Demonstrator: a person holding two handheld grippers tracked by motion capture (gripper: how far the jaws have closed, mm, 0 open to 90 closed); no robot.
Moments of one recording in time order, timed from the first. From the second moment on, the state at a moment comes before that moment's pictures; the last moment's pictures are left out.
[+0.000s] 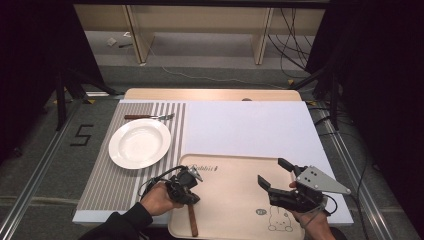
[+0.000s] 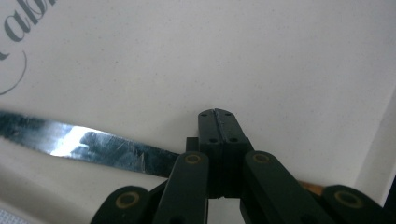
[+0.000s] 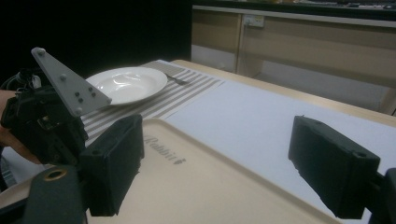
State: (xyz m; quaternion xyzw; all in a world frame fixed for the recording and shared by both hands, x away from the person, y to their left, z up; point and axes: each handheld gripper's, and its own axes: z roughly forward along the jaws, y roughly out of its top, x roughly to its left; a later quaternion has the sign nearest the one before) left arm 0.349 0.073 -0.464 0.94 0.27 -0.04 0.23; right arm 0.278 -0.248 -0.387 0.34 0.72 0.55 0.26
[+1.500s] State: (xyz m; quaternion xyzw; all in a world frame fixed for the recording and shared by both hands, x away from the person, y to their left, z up) left arm 0.350 0.092 -0.456 0.94 0.26 -0.07 0.23; right arm 0.279 -0.247 -0.388 0.34 0.72 0.54 0.26
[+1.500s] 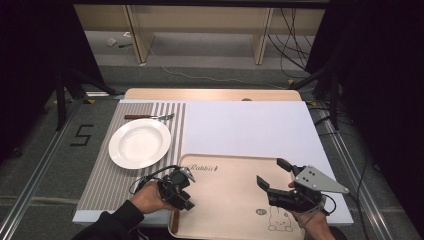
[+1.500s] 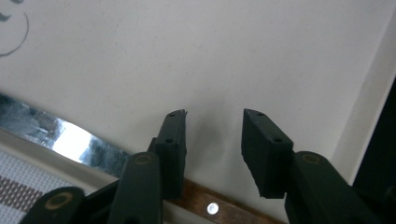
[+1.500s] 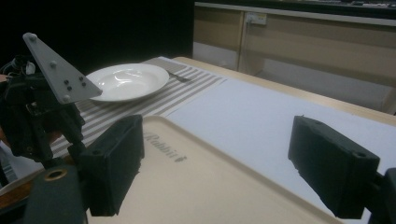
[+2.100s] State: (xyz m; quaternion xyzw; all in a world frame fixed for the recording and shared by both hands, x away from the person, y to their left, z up) left arm 0.348 0.097 -0.441 0.90 0.26 -0.03 0.34; right arm 0.279 -0.247 -0.388 0.34 0.72 0.54 0.26
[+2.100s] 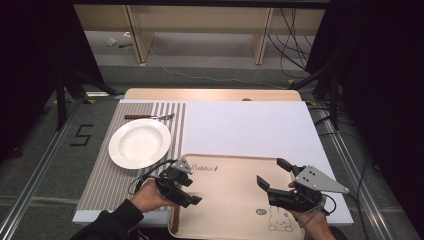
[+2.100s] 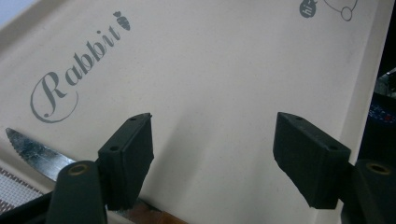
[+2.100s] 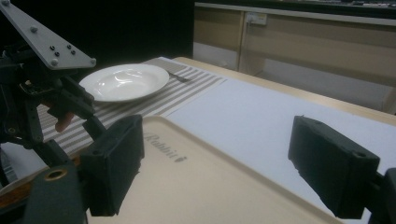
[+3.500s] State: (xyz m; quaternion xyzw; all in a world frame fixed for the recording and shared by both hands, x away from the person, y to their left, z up) left arm 0.351 0.126 -0.414 0.80 0.29 0.02 0.52; right arm 0.280 -0.250 -0.389 0.34 0.72 0.54 0.26
